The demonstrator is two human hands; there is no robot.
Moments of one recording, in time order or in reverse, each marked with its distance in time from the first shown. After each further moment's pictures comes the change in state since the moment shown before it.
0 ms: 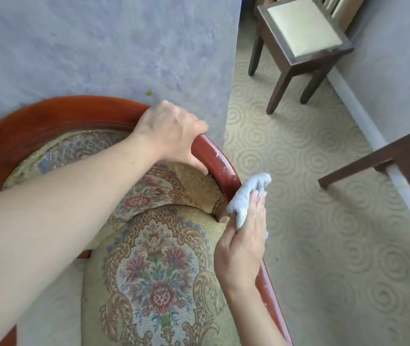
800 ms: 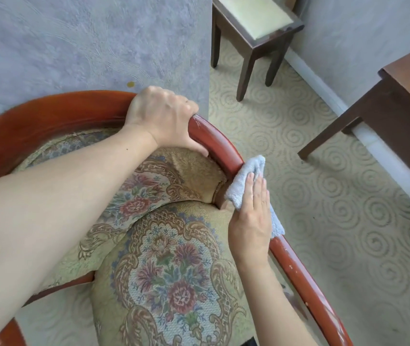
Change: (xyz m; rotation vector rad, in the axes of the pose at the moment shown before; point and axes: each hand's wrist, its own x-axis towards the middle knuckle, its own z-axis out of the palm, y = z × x) left_hand -0.006 -0.002 0.011 -0.106 0.264 0.082; right_hand -0.026 0.015 0.025 -0.364 0.112 -0.052
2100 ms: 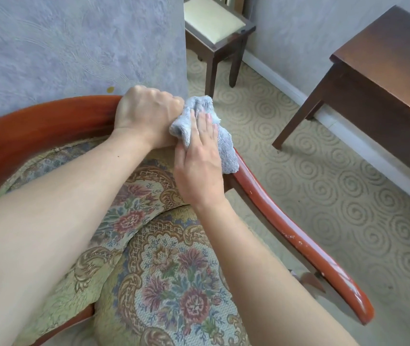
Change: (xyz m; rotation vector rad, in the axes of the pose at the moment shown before) left_hand 0.001 -0.004 0.009 0.079 0.076 0.049; right_hand 0.072 -0.115 0.018 0.253 0.027 -0.029
